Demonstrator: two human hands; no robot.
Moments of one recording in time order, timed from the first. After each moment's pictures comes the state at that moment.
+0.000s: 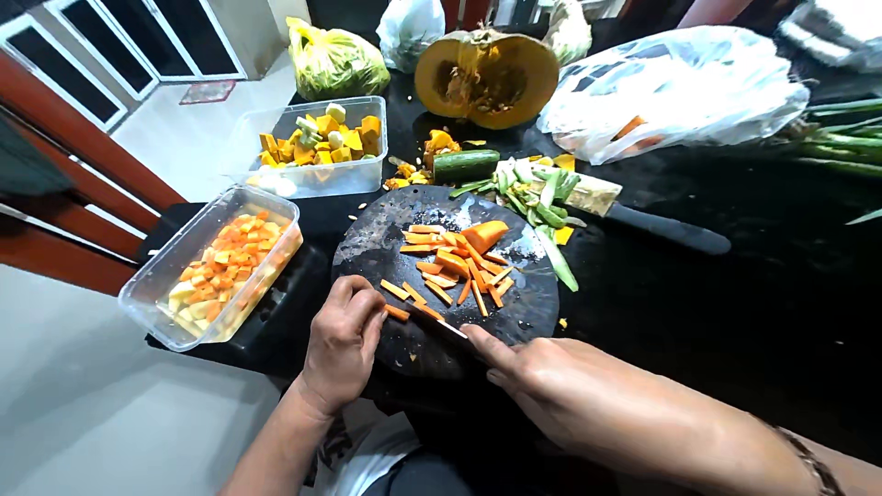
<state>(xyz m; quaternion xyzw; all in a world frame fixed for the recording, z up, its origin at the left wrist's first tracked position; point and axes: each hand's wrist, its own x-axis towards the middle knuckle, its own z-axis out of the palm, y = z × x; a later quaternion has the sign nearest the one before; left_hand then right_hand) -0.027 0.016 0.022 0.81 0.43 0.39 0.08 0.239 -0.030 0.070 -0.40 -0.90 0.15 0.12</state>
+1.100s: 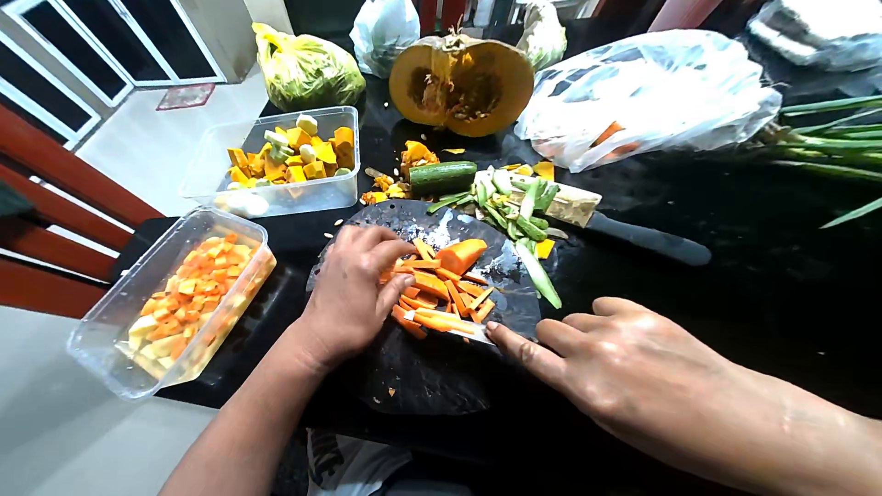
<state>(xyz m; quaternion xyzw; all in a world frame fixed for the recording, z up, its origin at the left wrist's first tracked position) 0.014 0.089 0.080 0.88 0.38 0.25 0.13 0.284 -0.003 0.088 -0.33 -0.93 -0.12 0.11</state>
